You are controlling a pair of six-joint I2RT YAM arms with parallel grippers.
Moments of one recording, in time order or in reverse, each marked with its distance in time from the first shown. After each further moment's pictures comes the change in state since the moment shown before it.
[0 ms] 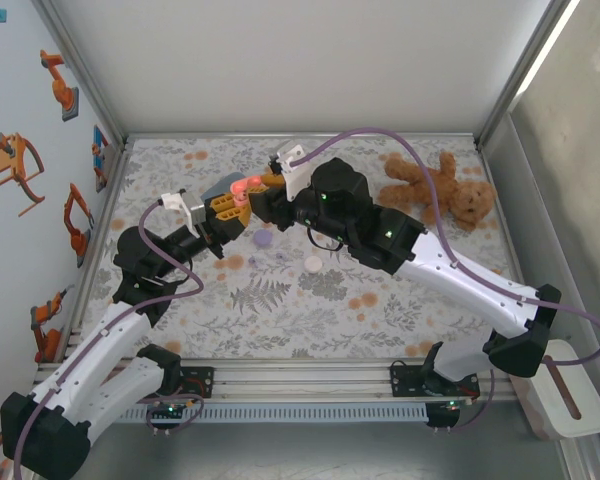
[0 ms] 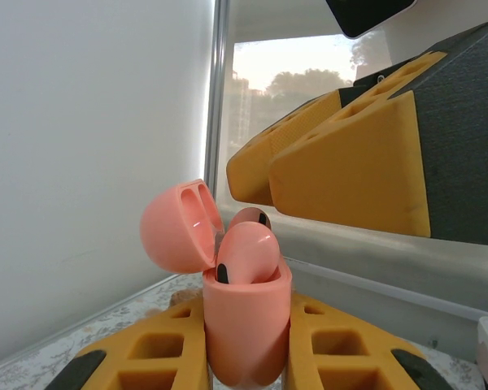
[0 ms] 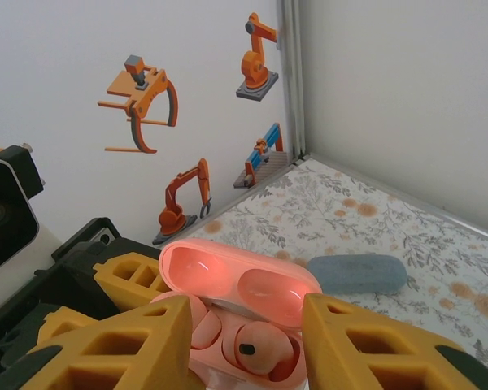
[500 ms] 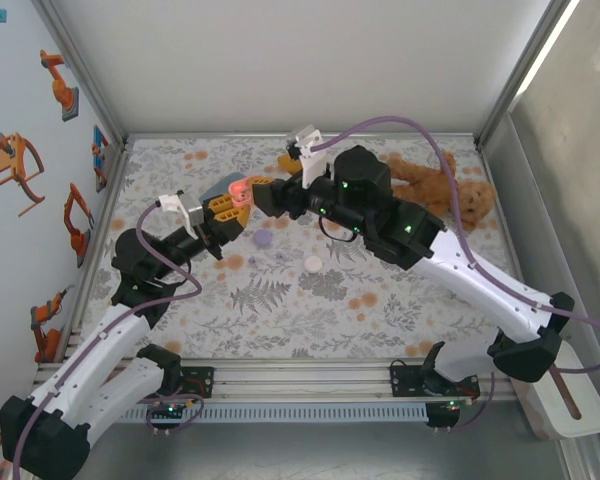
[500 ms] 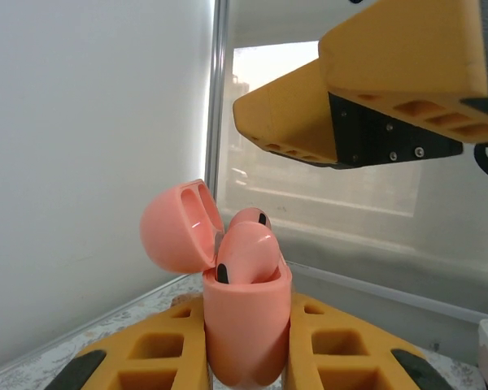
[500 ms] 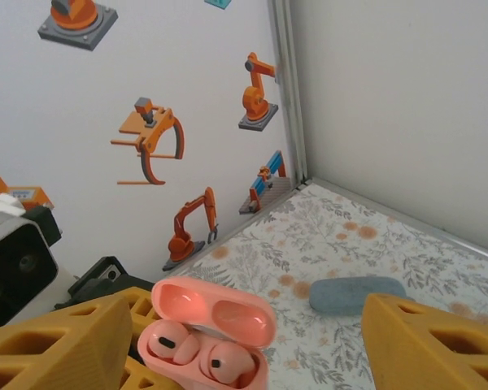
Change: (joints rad) left arm 0.000 -0.024 -0.007 0.000 -0.004 0.000; right arm -0.077 -0.048 0.043 -0.019 -0.077 0.039
